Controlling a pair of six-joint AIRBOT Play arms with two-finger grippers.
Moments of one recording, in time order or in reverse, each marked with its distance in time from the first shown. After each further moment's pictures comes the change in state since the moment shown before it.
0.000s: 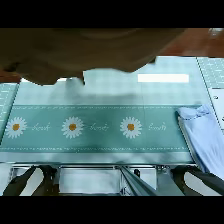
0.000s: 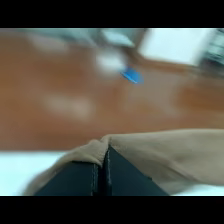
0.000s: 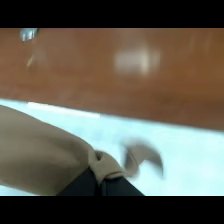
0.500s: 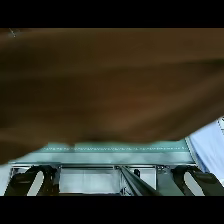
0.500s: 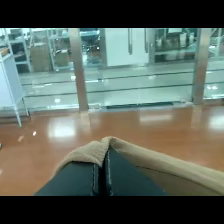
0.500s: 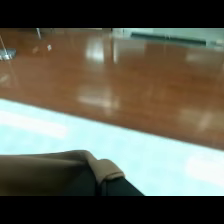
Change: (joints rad) left arm -0.319 0.339 0.077 0.656 -0.103 -0.124; right arm 0.001 0.359 -0.027 -0.108 0.185 0.001
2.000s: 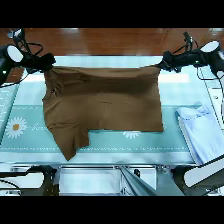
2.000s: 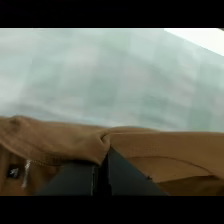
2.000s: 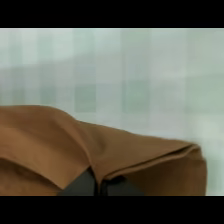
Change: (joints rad) left arm -0.081 -1.004 -0.439 -0.079 0.409 -0.281; right arm -0.003 -1.055 -0.304 0.289 -0.426 -0.090
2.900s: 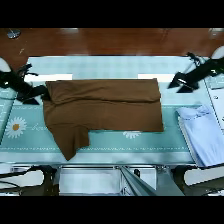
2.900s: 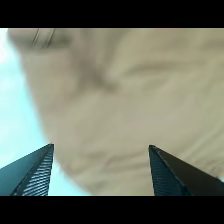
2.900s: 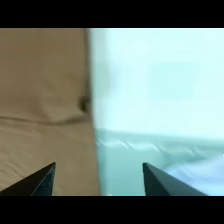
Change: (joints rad) left arm 0.208 0.077 -0.210 -0.040 -0.528 0.262; right arm -0.122 0.173 -0.199 -0.364 0.347 0.055
